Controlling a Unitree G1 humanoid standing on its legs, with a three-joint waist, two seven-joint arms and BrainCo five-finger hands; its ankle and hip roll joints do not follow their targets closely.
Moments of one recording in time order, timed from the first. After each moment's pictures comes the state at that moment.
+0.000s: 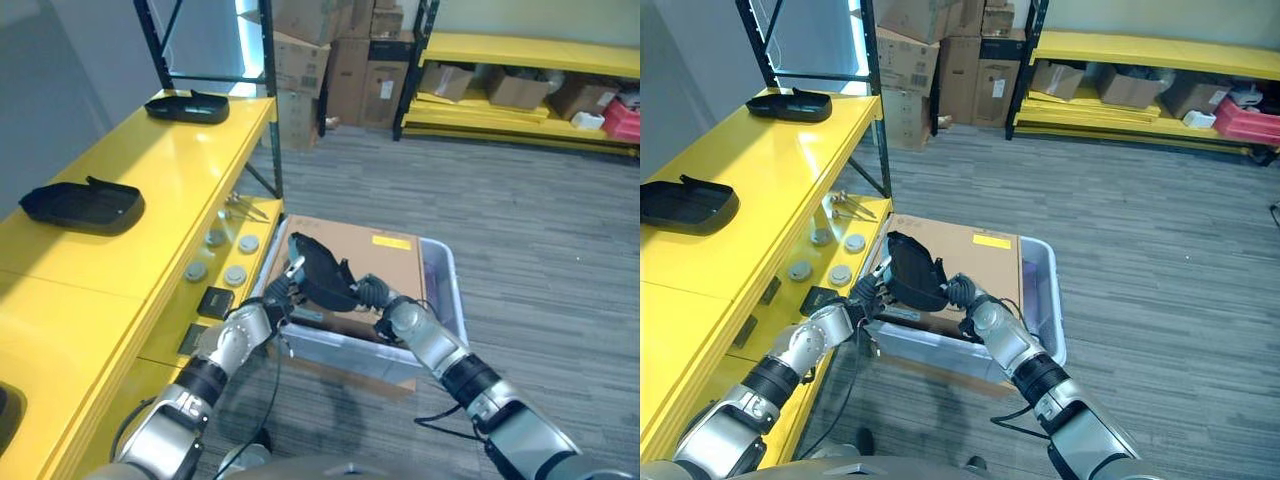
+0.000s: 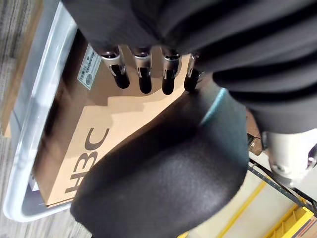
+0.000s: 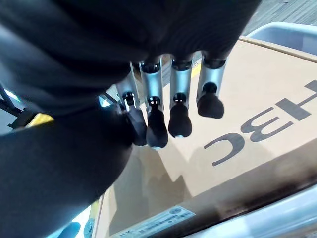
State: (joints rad) left arm -0.38 0.16 -0.38 0.44 -0.94 0.38 0.15; right arm -0.41 -0.40 0.58 0.37 -0.12 0.37 -0.02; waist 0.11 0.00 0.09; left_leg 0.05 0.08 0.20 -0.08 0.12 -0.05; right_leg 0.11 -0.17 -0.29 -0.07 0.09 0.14
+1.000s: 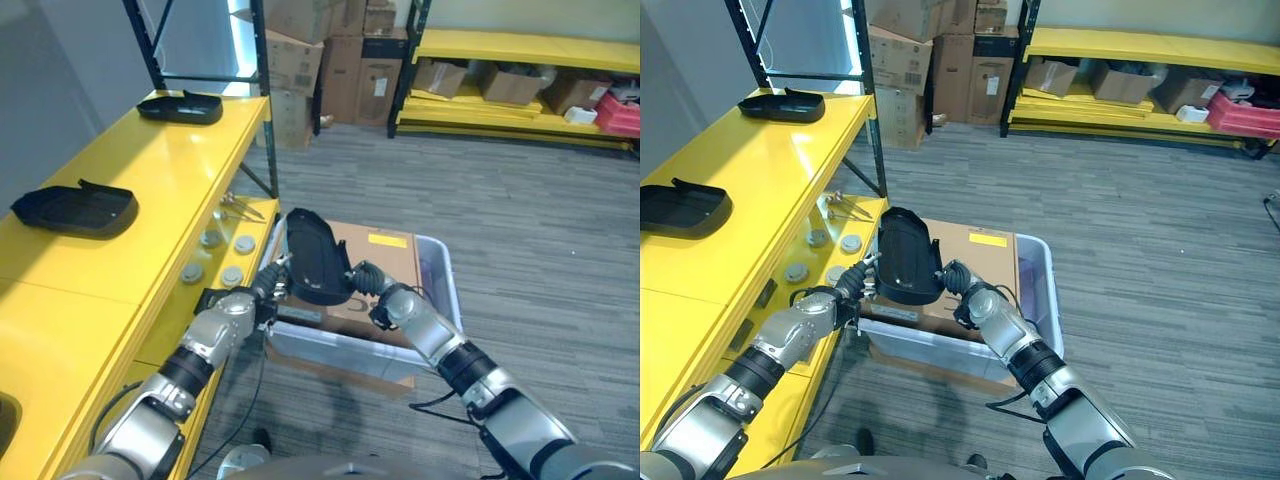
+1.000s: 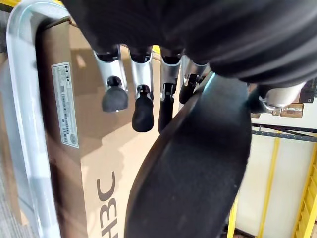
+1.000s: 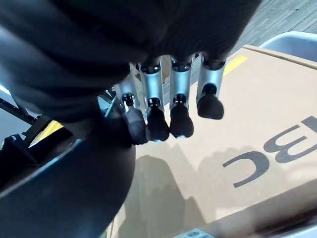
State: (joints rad) left arm -0.42 0.27 -0.45 0.36 -0.59 0.42 0.08; right arm -0.47 -0.40 0.58 0.37 -0.12 0.37 -0.02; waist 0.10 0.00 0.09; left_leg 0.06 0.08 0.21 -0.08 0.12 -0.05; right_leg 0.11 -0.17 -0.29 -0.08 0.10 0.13
